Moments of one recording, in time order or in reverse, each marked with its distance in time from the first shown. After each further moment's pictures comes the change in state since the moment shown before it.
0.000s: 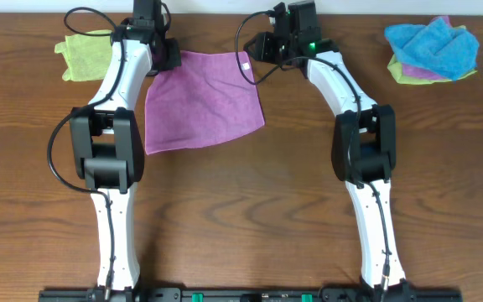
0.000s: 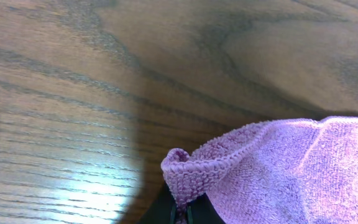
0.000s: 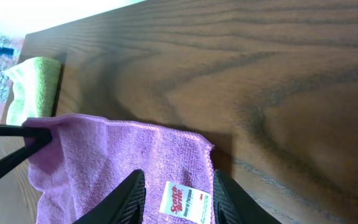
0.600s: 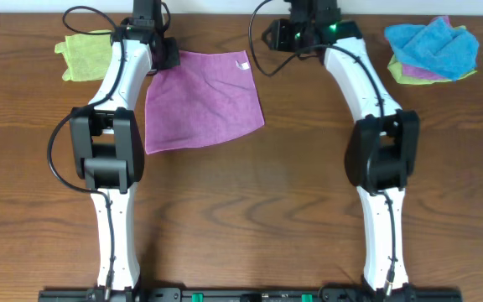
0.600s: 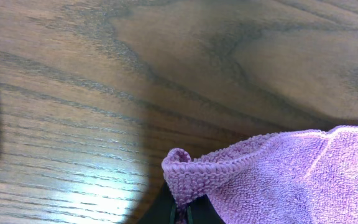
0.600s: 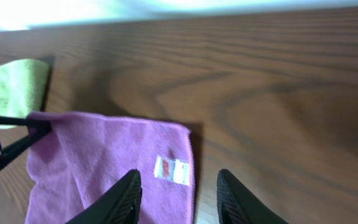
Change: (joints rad) left arm 0.000 0.000 0.000 0.012 -0.043 0.001; right arm -0.026 -0.131 0.001 -0.175 0.101 -0.119
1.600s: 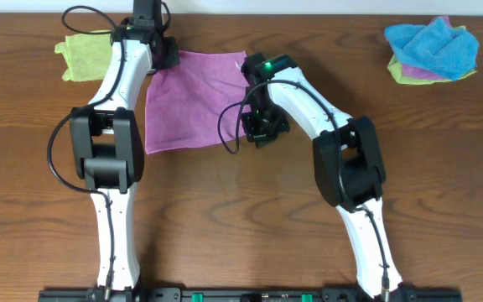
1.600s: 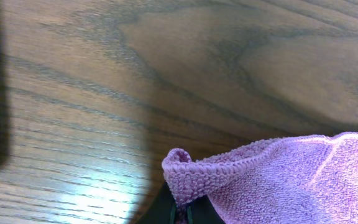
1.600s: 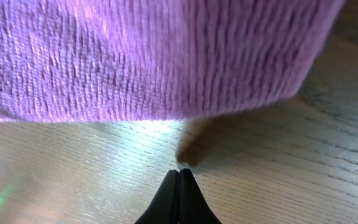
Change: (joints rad) left arm 0.000 0.000 0.000 0.008 -0.016 0.000; right arm 0.254 -0.083 -0.238 -0.748 0.247 -0.092
